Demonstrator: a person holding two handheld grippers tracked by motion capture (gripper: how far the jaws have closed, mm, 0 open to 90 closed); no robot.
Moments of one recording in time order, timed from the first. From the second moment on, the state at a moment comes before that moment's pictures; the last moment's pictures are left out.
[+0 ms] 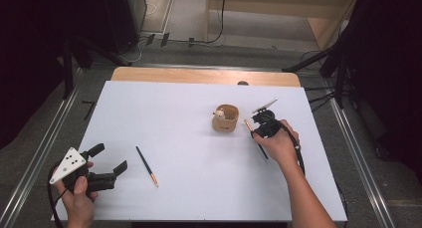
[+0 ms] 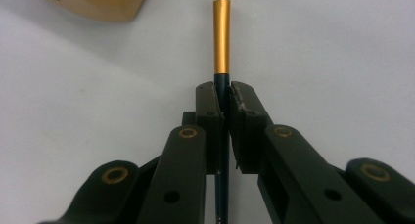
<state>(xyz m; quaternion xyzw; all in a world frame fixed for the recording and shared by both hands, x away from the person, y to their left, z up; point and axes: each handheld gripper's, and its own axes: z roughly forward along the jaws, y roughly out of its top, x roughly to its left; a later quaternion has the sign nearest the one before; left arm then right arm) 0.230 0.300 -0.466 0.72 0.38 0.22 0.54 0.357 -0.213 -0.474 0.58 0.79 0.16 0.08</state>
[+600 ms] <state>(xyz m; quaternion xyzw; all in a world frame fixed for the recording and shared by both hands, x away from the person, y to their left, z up) 0.231 0.299 -0.467 0.72 0.38 0.22 0.53 0.340 -0.222 -0.441 0.59 0.75 0.28 0.13</state>
